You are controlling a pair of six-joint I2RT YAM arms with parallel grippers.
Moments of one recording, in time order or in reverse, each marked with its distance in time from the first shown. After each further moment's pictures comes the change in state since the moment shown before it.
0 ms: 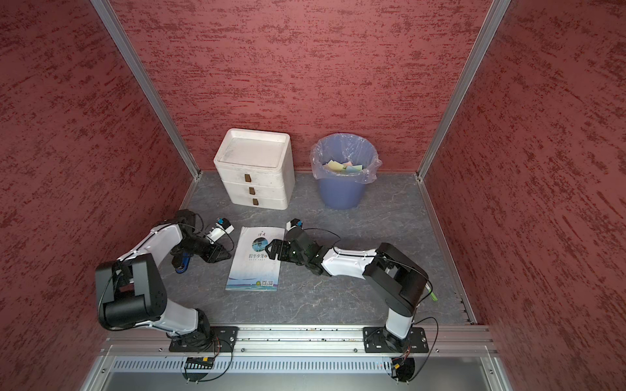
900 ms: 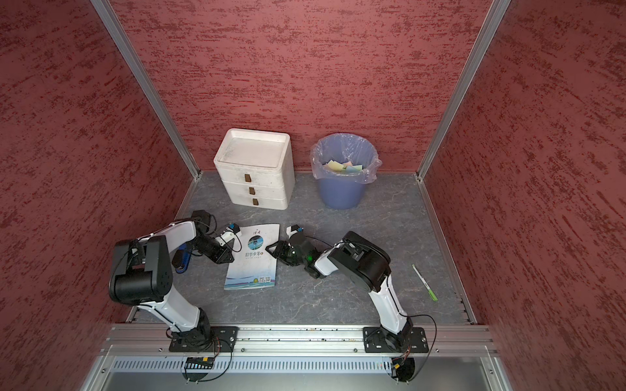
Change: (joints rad) left arm -0.076 0.140 0.001 0.118 -0.177 -0.068; right arm -0.031 0.337 -0.013 0.599 -0.187 0.311
